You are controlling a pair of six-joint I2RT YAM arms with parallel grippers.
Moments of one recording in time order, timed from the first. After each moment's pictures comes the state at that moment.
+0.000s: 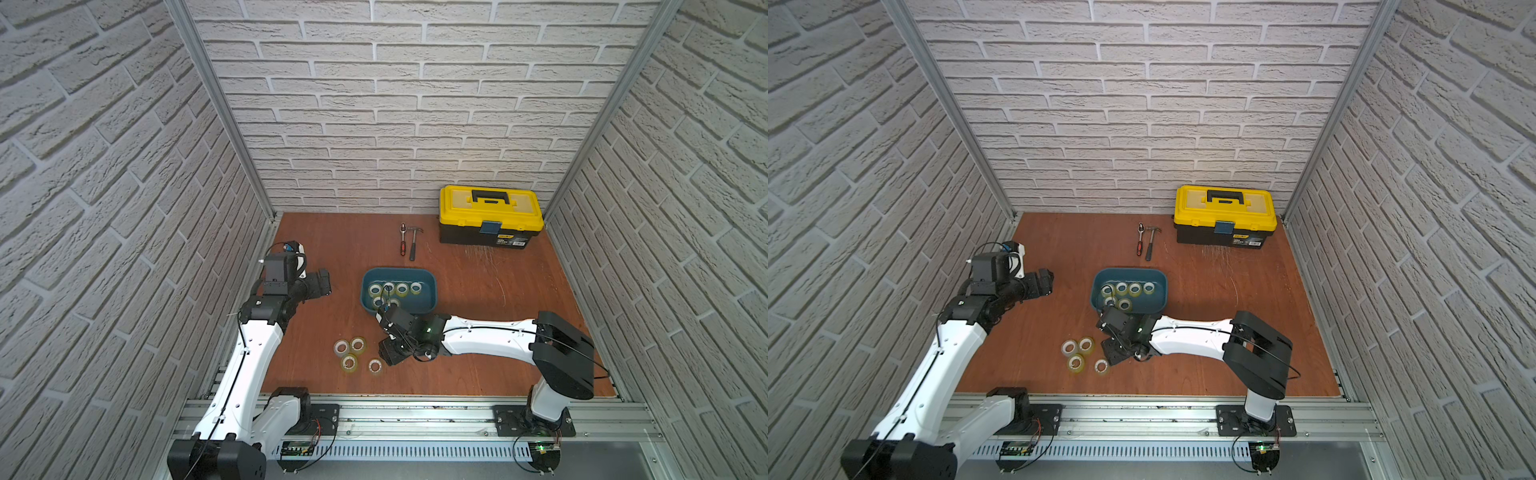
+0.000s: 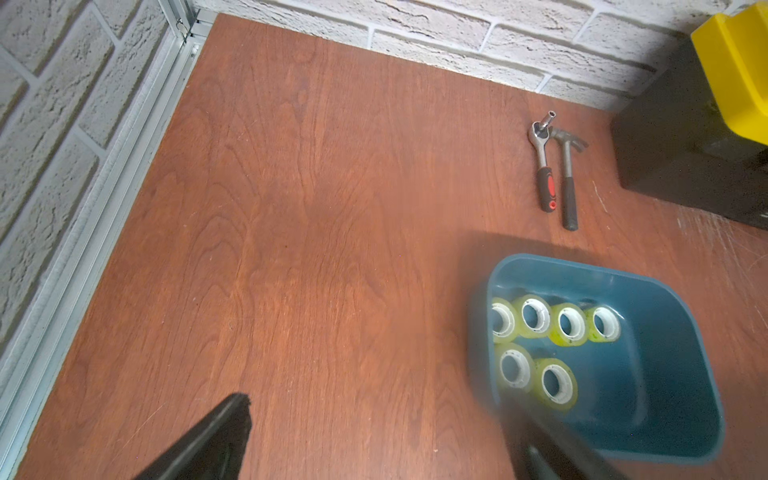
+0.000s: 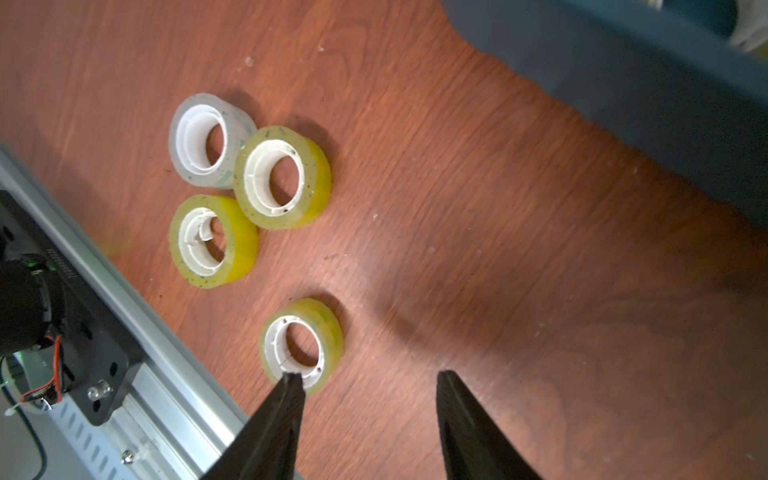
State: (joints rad) left arm -0.04 0.97 0.91 -0.65 0.04 -0.20; right arm 1.08 1.76 1.11 -0.45 -0.01 0.60
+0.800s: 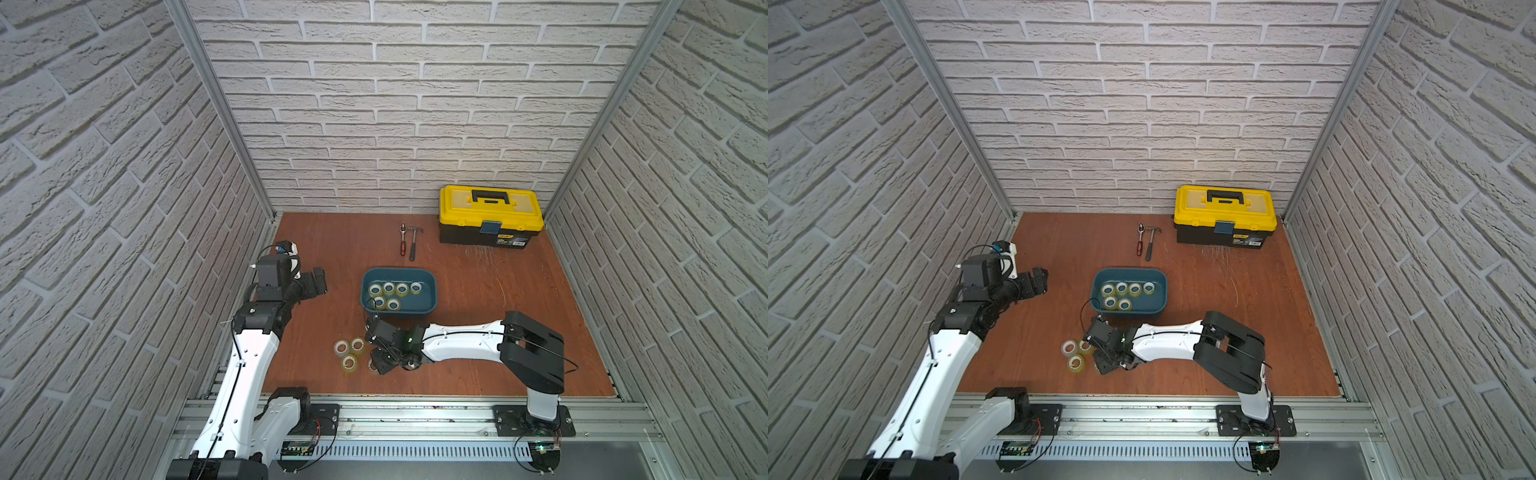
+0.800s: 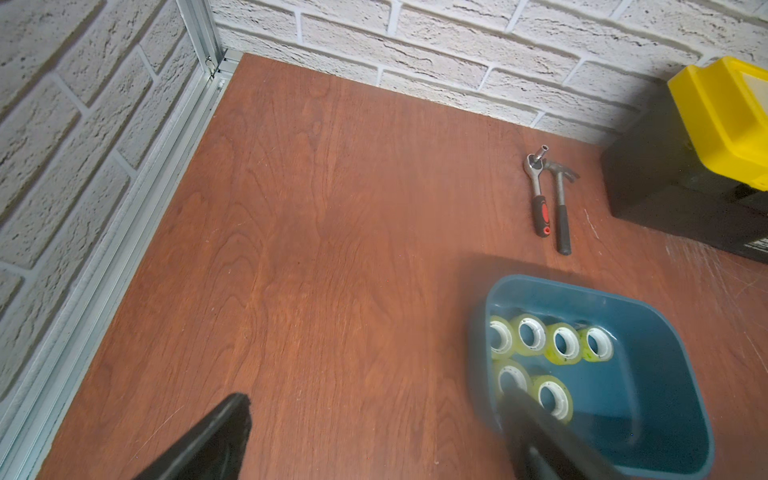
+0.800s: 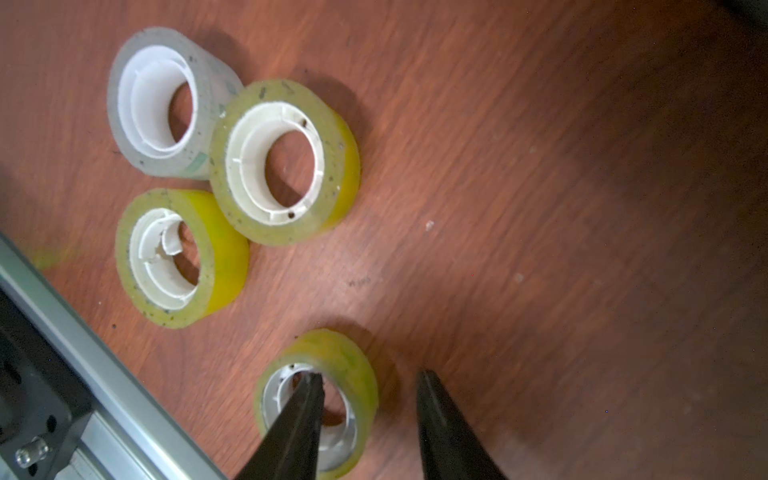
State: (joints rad) left arm -0.02 0.92 0.90 -0.64 0.04 -0.21; right arm 1.14 1.92 1.19 -0.42 0.02 0.64
